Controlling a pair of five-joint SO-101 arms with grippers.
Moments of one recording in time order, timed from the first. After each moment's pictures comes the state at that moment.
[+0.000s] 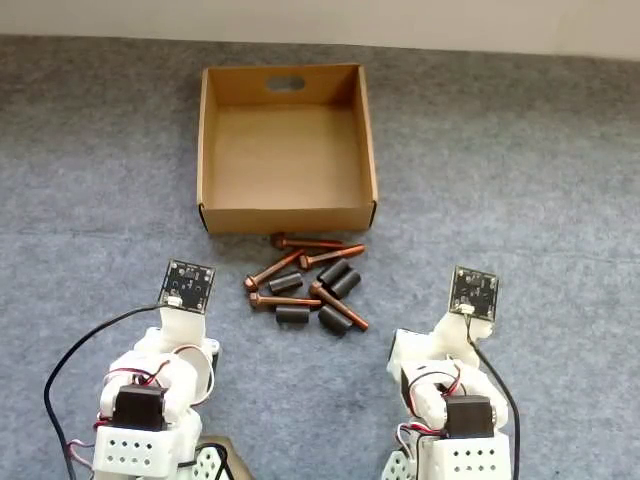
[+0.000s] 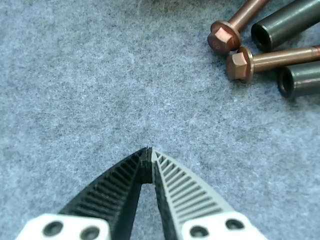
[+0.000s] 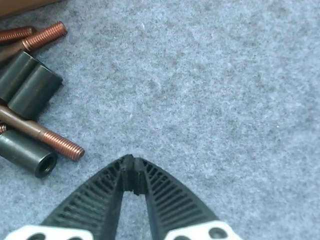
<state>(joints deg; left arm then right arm) -1.5 -103.3 96.2 75.9 -4.9 -4.9 -104.6 95.9 70.6 -13.9</state>
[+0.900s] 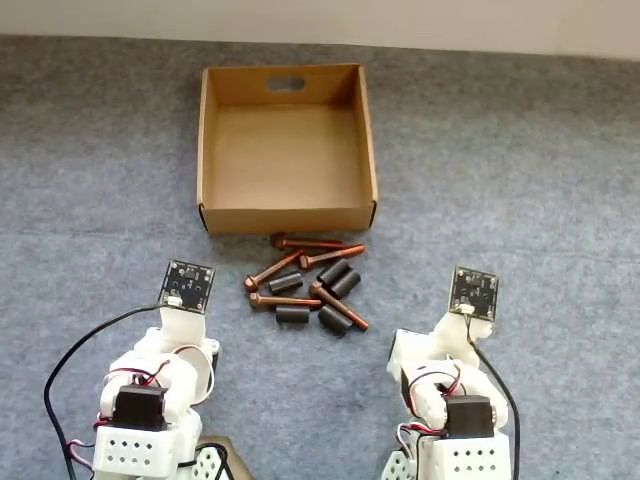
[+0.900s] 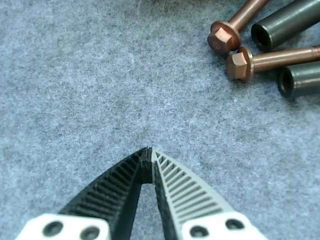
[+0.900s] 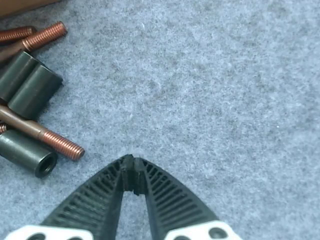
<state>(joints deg) -1.5 -103.3 96.2 75.9 -4.9 -4.9 -104.6 95.9 70.6 -13.9</state>
